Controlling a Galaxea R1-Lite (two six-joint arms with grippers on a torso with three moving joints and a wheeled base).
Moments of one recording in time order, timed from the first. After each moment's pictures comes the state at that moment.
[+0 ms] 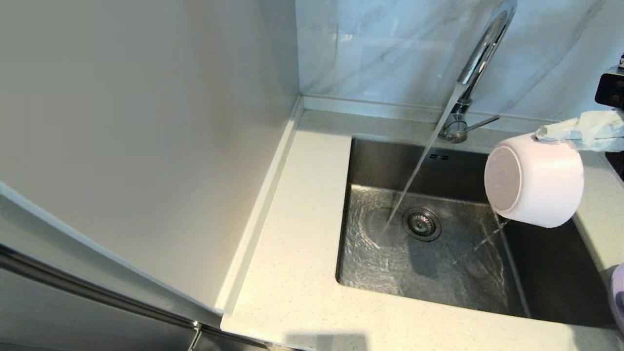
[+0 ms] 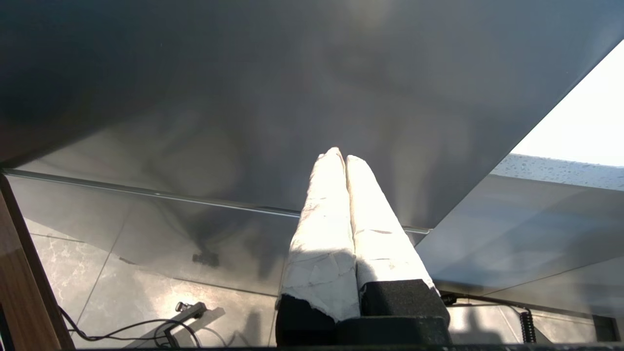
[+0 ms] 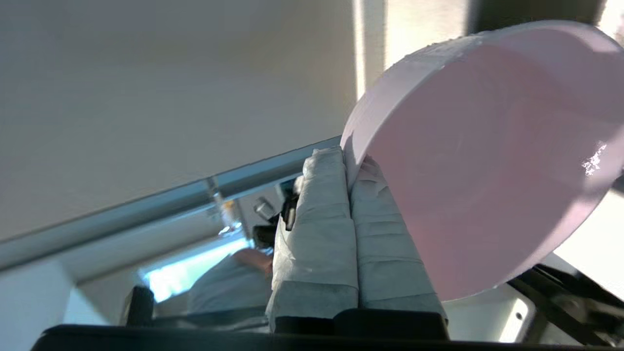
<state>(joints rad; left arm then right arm) 0.00 0.00 0.00 0.00 0.00 0.00 -0.20 1.64 -1.80 1.03 1.19 0.44</state>
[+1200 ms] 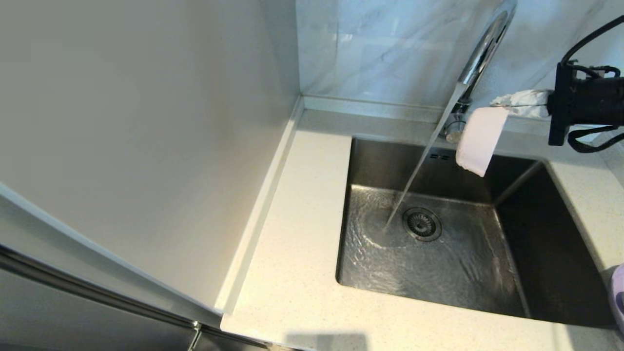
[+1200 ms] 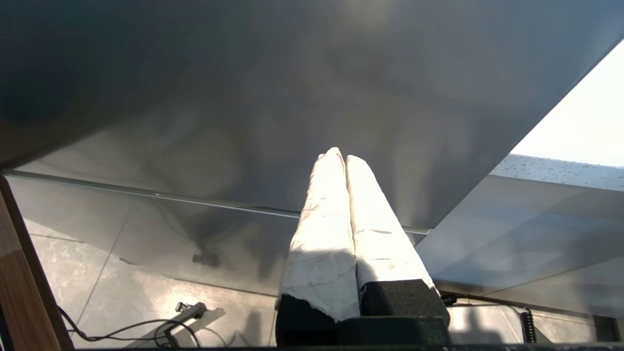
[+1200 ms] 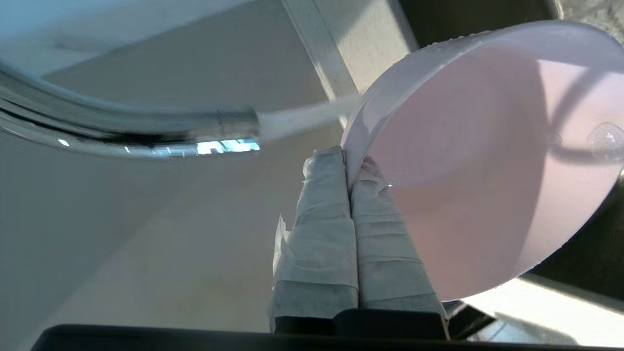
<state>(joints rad) 0.00 0.00 0.00 0.00 0.00 0.00 -0.12 1.71 -1.67 0.27 0.75 1.32</state>
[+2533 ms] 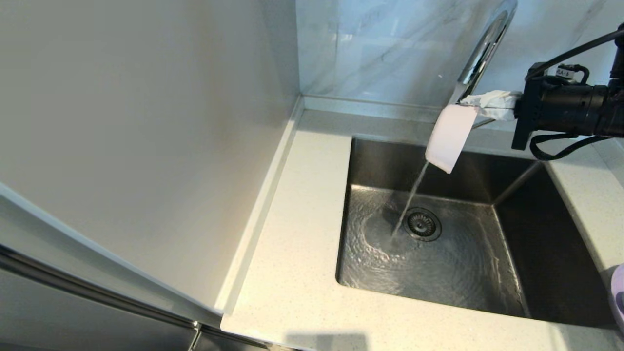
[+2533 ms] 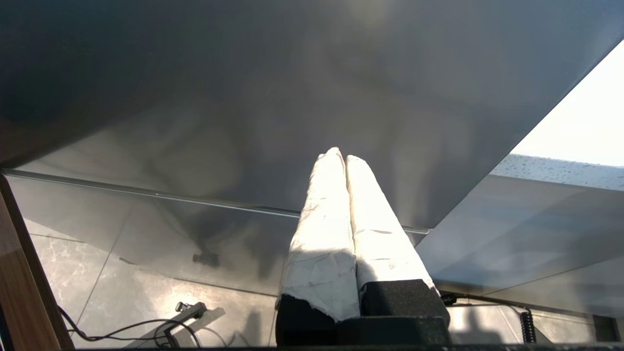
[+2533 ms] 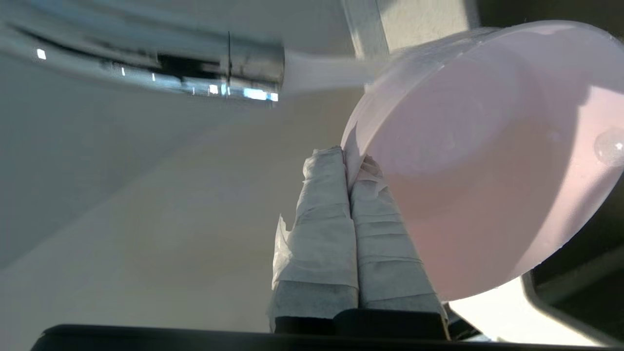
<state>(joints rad) 0.00 0.00 0.00 0.00 0.00 0.00 0.01 1.69 -1.46 -0.09 0.72 1.34</state>
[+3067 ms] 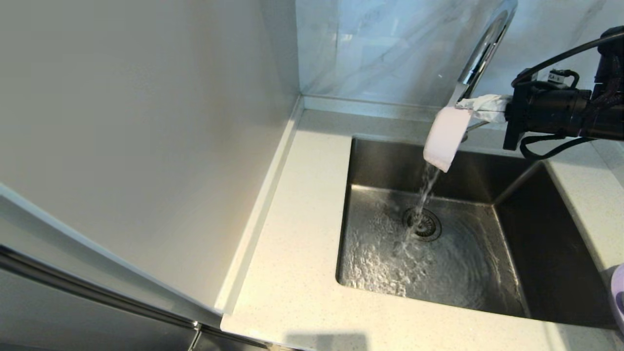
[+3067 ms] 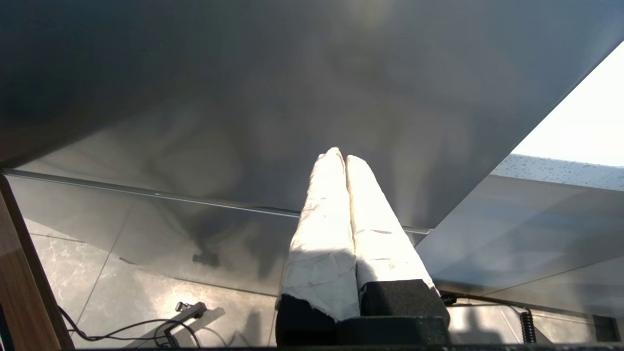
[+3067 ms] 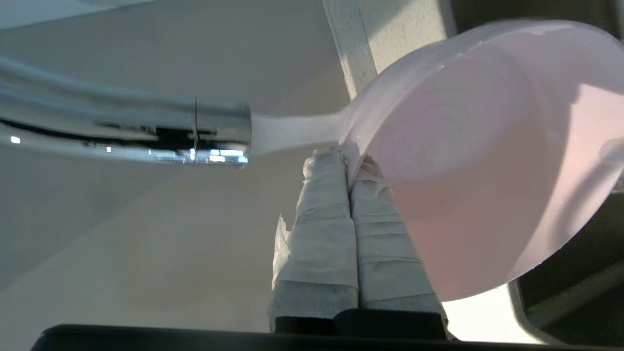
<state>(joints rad) 0.00 0.00 0.00 0.00 0.00 0.00 0.00 1.75 -1.50 -0.11 0.70 1.34</state>
